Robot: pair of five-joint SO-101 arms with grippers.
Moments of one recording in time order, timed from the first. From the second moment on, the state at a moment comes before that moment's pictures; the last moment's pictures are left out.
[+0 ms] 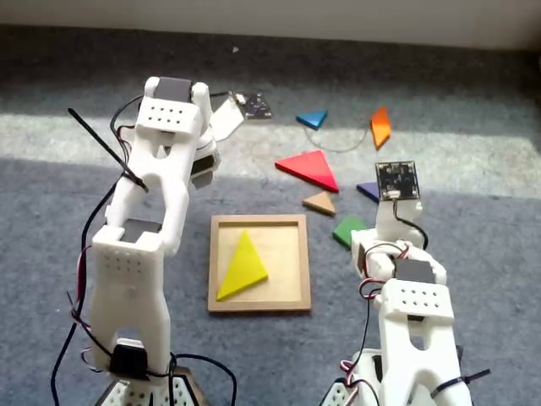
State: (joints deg) left arm 2.4 39.2 -39.9 100.0 -50.2; right arm -1.1 -44.9 67.6 39.1 11.5
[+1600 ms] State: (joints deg) left arm -3.6 -87.5 58.8 85.8 -6.2; right arm -14.2 -7.0 13.4 67.6 15.0
